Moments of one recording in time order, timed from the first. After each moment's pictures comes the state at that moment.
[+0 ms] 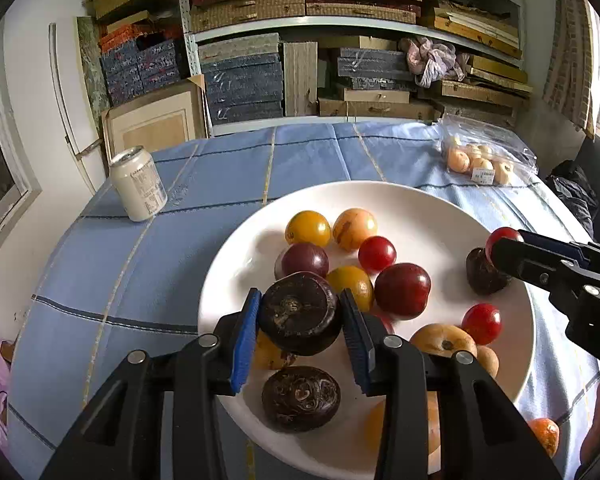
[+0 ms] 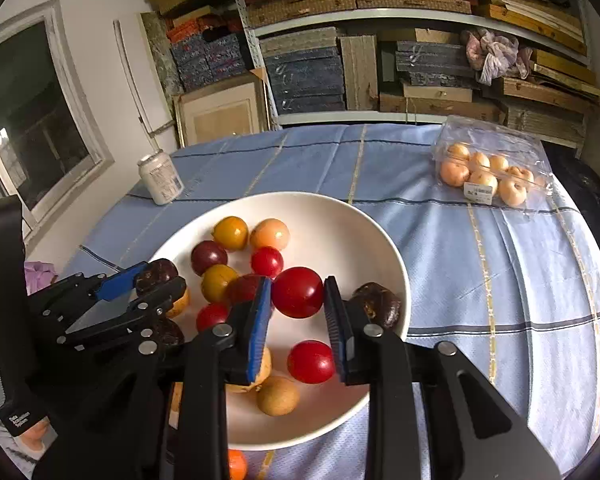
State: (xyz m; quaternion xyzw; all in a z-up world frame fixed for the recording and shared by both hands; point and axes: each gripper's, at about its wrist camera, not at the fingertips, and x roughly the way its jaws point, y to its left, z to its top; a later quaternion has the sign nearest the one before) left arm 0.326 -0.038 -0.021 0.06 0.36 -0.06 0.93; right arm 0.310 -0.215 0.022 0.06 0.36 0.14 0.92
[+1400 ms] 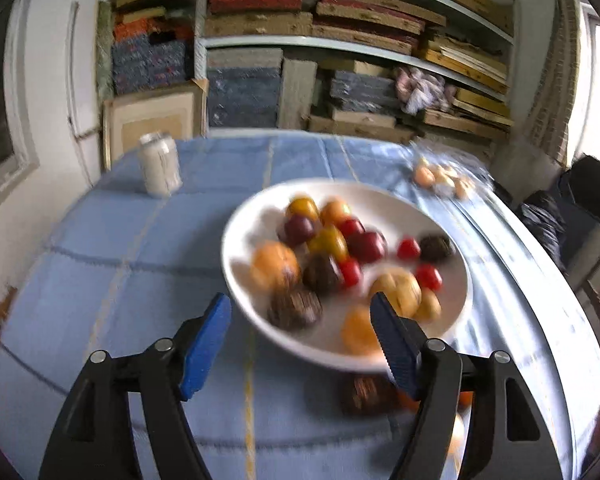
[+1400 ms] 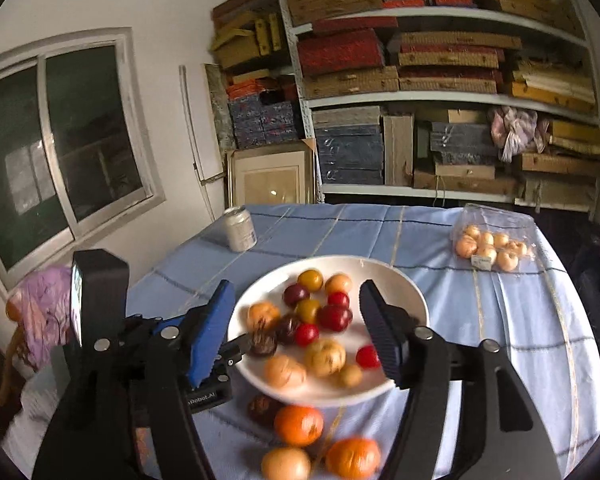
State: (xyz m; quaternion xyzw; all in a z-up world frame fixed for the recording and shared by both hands) left arm 0.234 -0.005 -0.004 0.00 0.34 -0.10 0.94; right arm 0.177 -0.201 0.096 0.04 0.23 0.20 0.95
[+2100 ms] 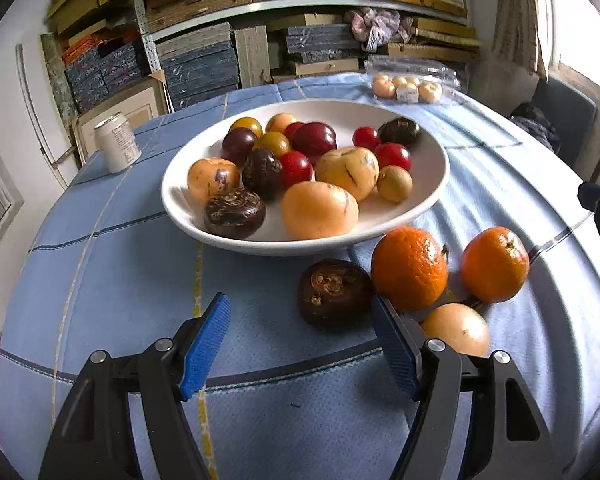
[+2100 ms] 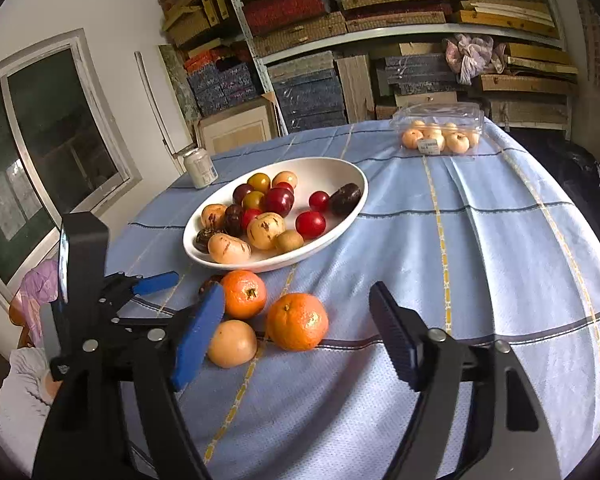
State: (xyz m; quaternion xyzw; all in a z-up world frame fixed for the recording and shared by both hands) left arm 0.211 -0.049 -0.067 0.12 0.39 -0.12 0.91; right arm 0.121 -0.271 0.011 0.11 0.31 0.16 0.93
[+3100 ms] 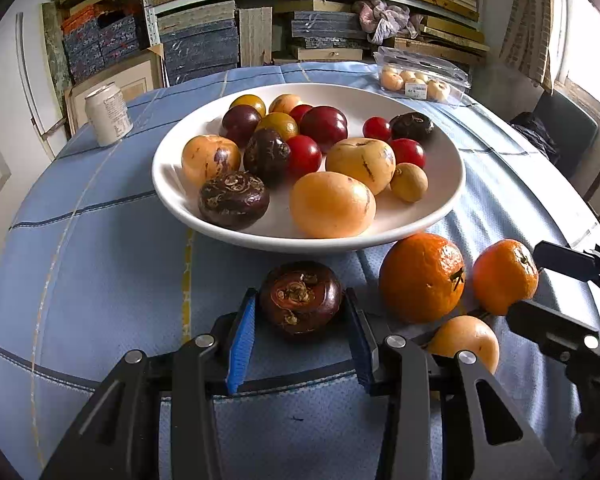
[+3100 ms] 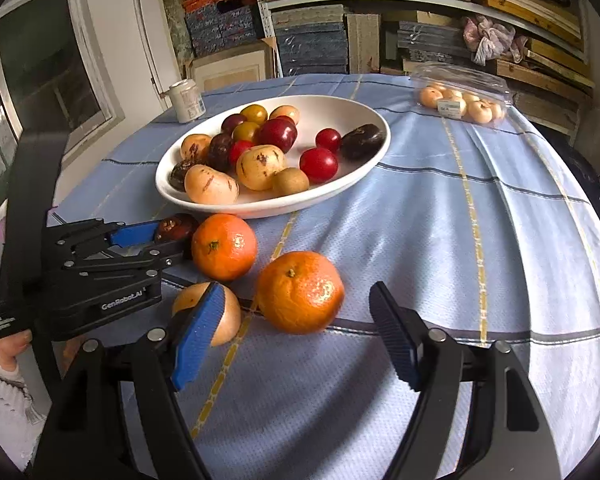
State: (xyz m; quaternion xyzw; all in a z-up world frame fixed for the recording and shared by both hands) left arm 0.227 -0.040 -0.071 0.08 0.42 -0.13 0.90; right arm 0.164 -0.224 -0.025 0.03 0.40 0.15 0.91
